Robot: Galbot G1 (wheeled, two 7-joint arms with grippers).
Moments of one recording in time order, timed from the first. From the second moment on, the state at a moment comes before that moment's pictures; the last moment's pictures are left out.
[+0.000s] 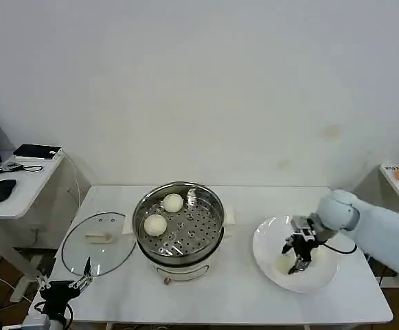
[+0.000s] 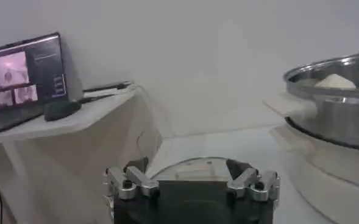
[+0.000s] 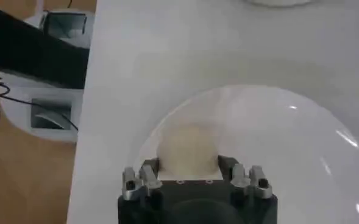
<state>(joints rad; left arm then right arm) 1.72 -1.37 -0.83 -2.08 -0.14 0.09 0.00 0.03 0.55 -0.86 1.53 0.11 -0.33 -1.19</state>
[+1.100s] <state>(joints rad) 1.74 -1.40 -0.85 -2.11 -0.14 0.09 0.00 0.48 1.11 -0.92 1.37 0.20 -0.02 -1.32</state>
